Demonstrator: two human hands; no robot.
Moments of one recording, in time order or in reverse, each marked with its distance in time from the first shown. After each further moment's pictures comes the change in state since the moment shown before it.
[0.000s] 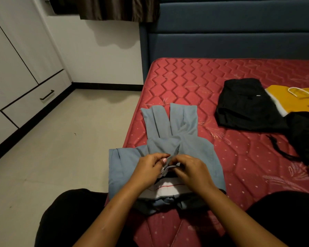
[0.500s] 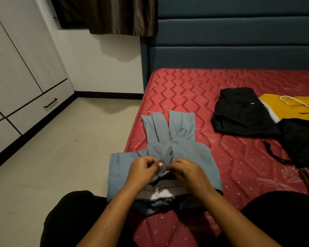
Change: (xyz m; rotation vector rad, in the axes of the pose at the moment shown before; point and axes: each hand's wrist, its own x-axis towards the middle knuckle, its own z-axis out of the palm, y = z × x) left_hand -0.010 -0.005 -0.006 -0.041 0.164 -0.124; right_hand -0.004 -0.009 -0.008 -0.078 -0.017 -0.197
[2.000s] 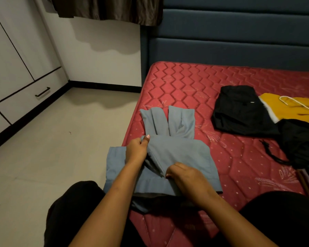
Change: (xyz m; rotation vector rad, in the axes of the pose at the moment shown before) left_hand 0.070 -0.012 0.006 -0.099 0.196 -0.287; right_hand -0.007 -0.014 0.001 -0.140 -0.148 -0.030
